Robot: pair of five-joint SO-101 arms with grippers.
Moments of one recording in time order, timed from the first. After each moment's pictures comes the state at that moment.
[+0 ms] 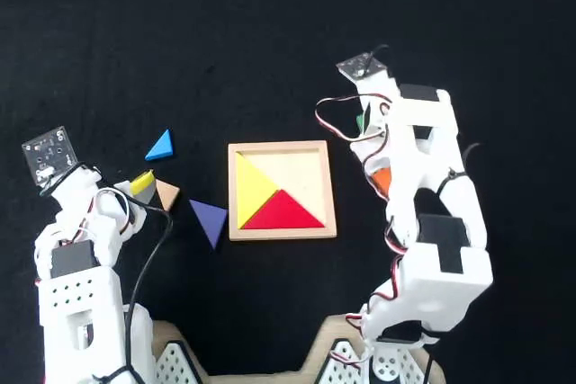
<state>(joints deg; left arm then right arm) -21.1 -61.9 76.2 44.6 10.0 4.7 12.9 12.8 68.6 32.2</state>
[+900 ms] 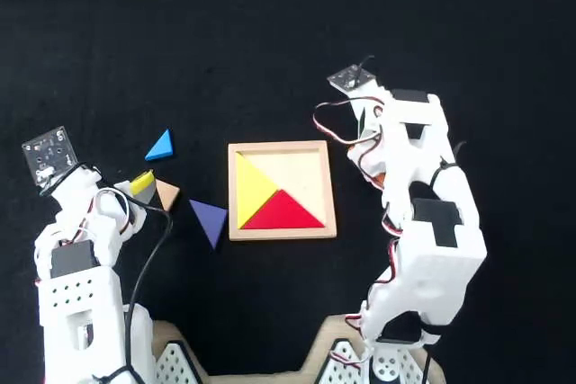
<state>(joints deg) -21.1 -61.9 76.2 44.6 10.0 4.0 21.2 11.5 65.1 37.4</state>
